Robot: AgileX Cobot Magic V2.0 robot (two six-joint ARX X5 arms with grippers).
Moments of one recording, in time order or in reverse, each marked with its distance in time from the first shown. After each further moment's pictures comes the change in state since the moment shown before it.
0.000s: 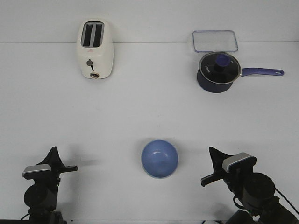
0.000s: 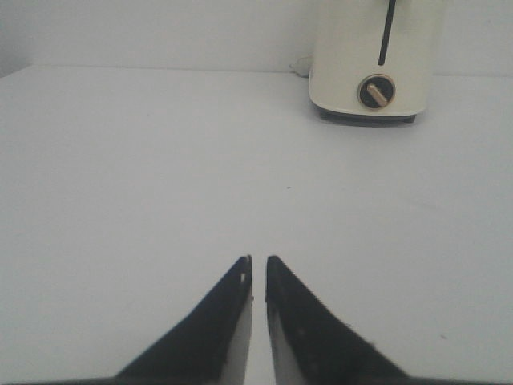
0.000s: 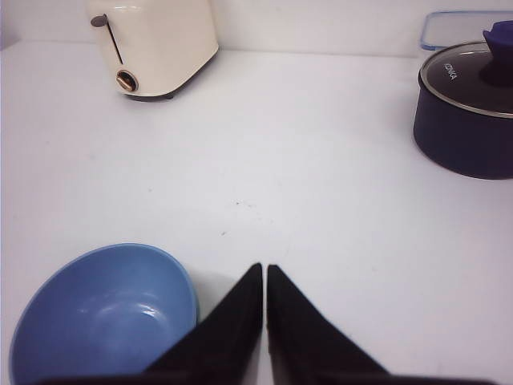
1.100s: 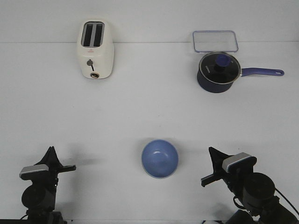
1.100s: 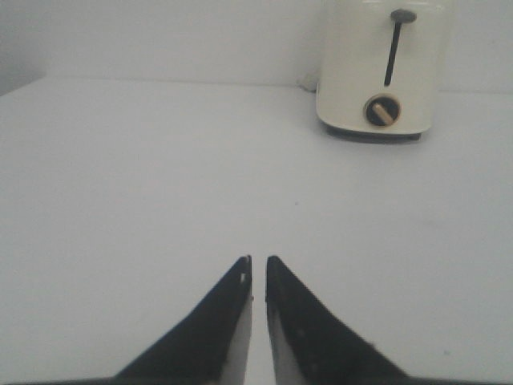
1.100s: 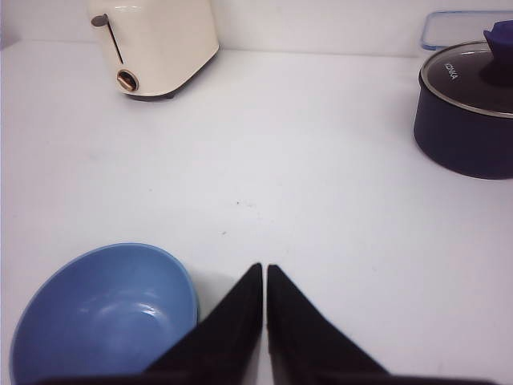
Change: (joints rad) left arm -0.002 0.000 0.037 -0.039 -0.023 -0.007; right arm 0.011 0.001 0.000 0.000 -0.010 0.014
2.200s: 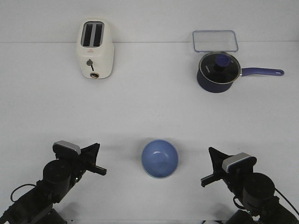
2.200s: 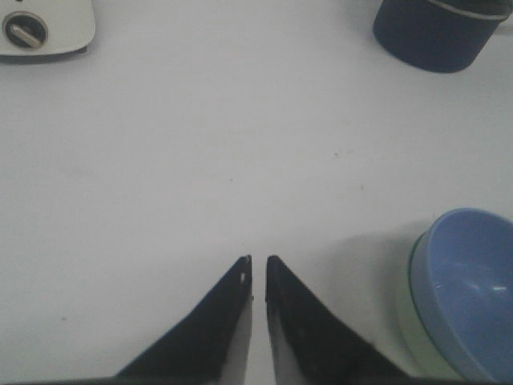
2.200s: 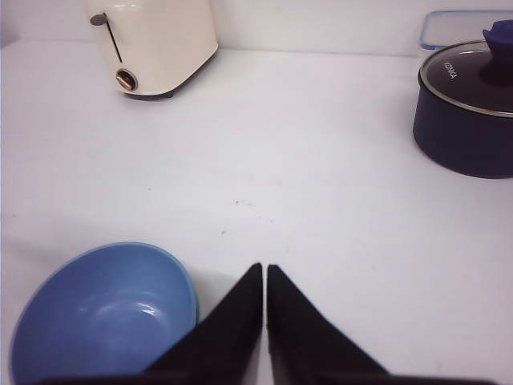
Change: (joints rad) left arm -0.687 0.608 0.598 -0.297 -0.056 -0.282; right arm 0.000 0.000 0.000 -0.002 0.000 0.000
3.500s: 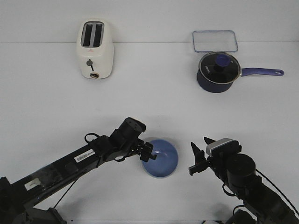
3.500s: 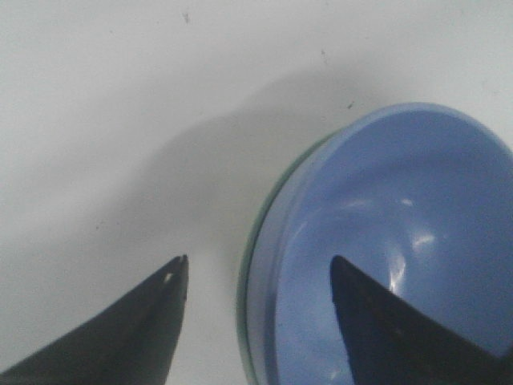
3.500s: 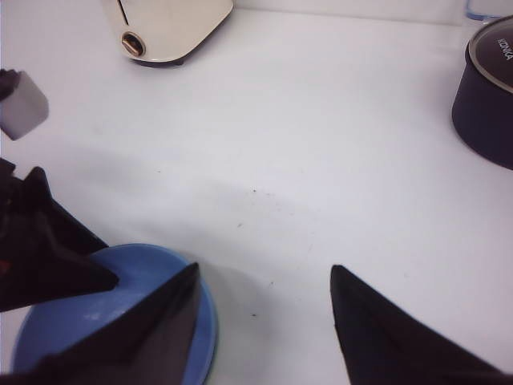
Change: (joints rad) left arm -0.088 0.911 0.449 -0.052 0.344 -0.008; right arm 0.000 0.226 0.071 0.066 -0.053 -0.004
